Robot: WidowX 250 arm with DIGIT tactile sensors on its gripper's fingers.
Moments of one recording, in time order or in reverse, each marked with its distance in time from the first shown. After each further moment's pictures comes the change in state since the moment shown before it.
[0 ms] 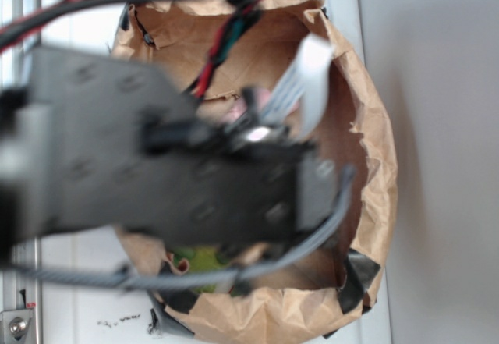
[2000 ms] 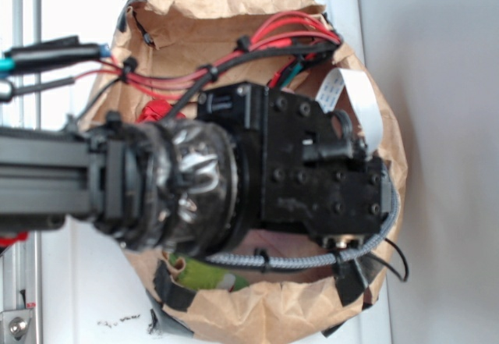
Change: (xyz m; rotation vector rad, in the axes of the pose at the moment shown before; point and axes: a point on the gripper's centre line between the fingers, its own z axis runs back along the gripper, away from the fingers) arm -0.017 -0.030 -0.052 0.035 0.046 0.195
